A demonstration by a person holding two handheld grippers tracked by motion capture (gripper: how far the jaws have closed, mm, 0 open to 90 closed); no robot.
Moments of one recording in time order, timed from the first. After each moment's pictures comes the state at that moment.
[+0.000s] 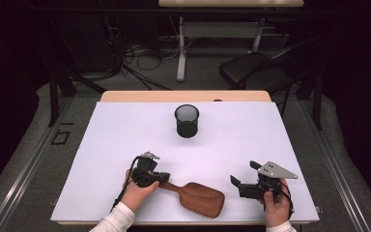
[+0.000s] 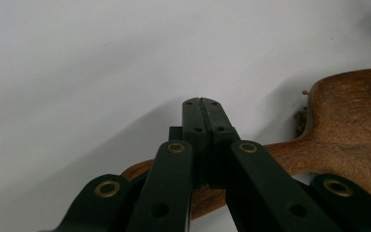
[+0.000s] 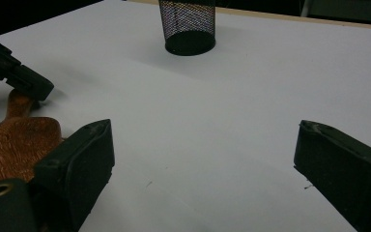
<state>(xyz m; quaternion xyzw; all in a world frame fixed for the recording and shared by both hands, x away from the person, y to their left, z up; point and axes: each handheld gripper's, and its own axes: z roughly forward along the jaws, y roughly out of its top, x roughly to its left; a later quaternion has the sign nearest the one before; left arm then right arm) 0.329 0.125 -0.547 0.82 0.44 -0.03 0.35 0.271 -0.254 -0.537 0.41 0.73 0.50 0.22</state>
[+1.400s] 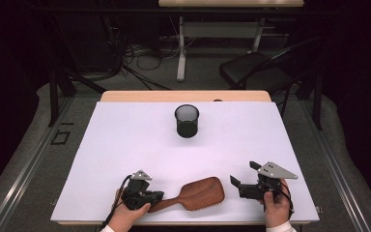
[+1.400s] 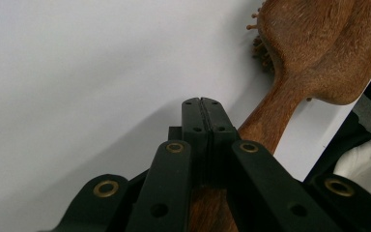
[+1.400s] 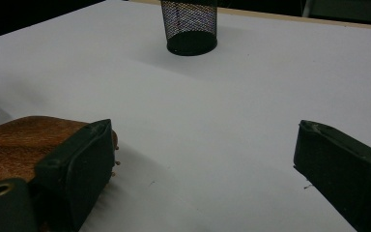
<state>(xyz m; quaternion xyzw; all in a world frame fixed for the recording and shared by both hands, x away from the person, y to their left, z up) 0.271 0.144 -0.551 0.83 0.42 -0.03 0.35 0.270 -0.254 -0.536 0.41 0.73 0.50 0.22</state>
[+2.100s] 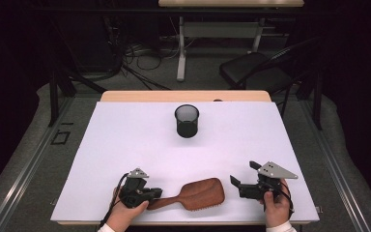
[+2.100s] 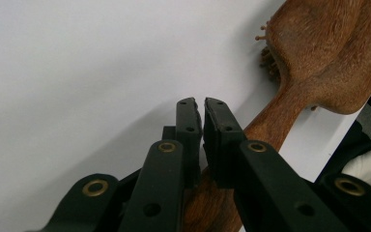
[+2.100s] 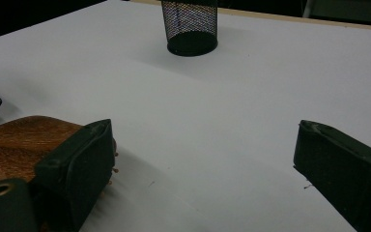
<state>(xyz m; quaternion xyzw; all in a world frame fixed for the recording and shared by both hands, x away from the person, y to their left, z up) 0.276 0.152 -0.547 0.83 0.43 -0.02 0.37 0.270 -0.254 -0.536 0.41 0.73 0.50 0.22</state>
